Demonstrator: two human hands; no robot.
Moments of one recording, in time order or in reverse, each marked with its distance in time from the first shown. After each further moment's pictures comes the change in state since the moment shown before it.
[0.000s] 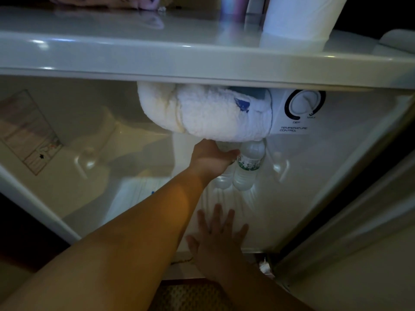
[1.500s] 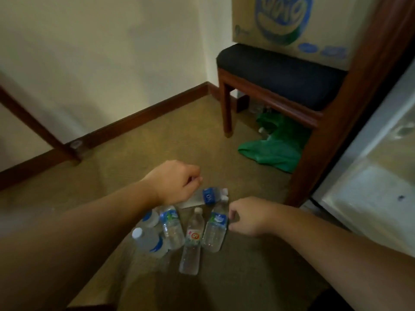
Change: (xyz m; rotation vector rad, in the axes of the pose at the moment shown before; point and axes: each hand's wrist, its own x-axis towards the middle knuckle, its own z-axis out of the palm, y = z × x) left_hand -0.457 -0.193 -0.346 0.788 0.146 -0.541; right_hand -0.145 -0.327 0.005 -0.342 -0.677 -1.066
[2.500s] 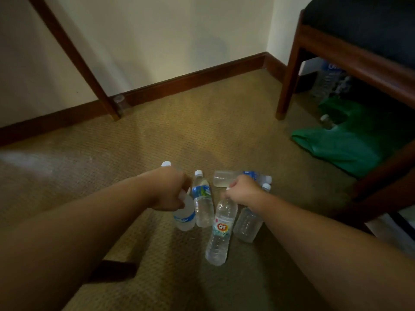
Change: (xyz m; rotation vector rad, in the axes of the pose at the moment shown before) left_hand -0.081 -0.086 0.067 0.099 -0.390 -0.409; right_hand 0.187 -0.053 0.078 0.409 0.175 0.156
